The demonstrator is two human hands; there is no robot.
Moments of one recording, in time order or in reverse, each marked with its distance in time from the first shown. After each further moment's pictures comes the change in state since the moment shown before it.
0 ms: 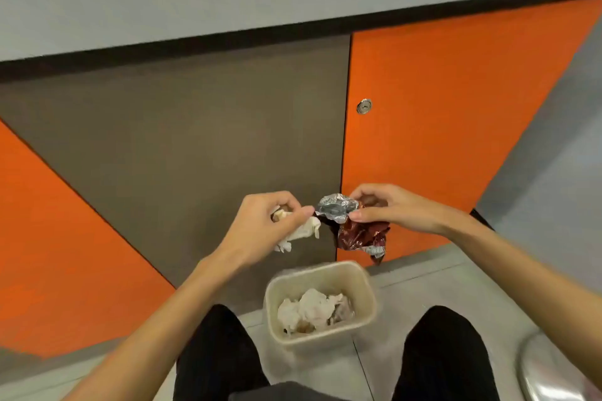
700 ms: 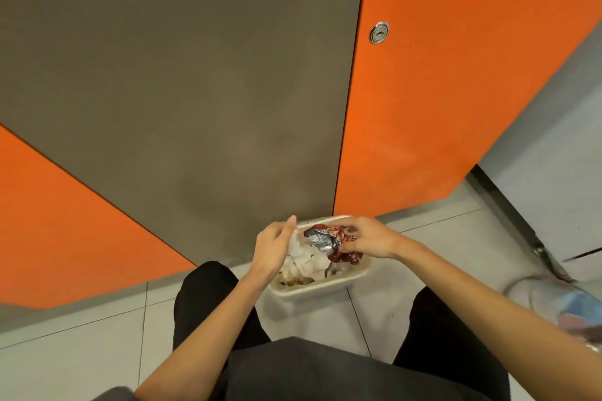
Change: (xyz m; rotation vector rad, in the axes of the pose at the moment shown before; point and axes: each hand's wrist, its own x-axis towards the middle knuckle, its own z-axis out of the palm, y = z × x) left_hand -0.054 -0.154 0.128 -0.192 0.023 -0.639; right_hand 0.028 0.130 0.118 -0.141 -0.089 0.357
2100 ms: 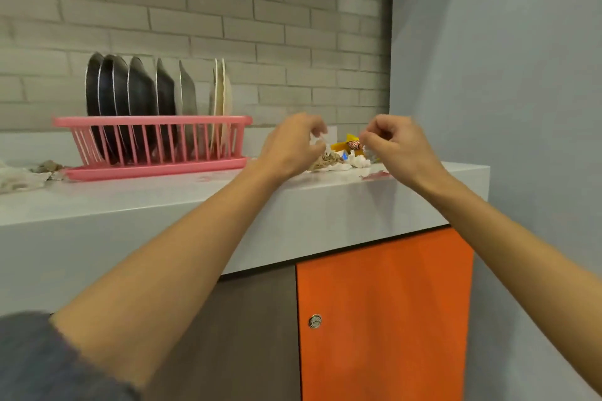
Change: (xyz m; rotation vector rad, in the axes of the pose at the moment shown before) left_hand 0.017 0.570 -0.130 0.546 0.458 1.218; right_hand -0.195 -0.270 -0.381 -0.062 1.301 -0.736
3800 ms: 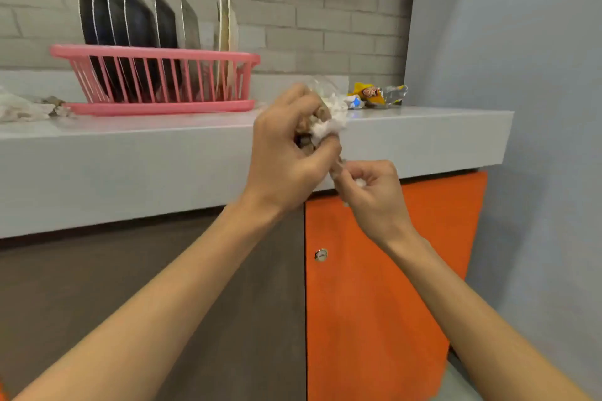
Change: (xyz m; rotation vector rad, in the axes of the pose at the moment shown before) left_hand -0.137 0.047 -0.015 -0.473 0.451 0.247; right_hand -0.124 -0.004 0.079 0.426 -0.048 -0.042
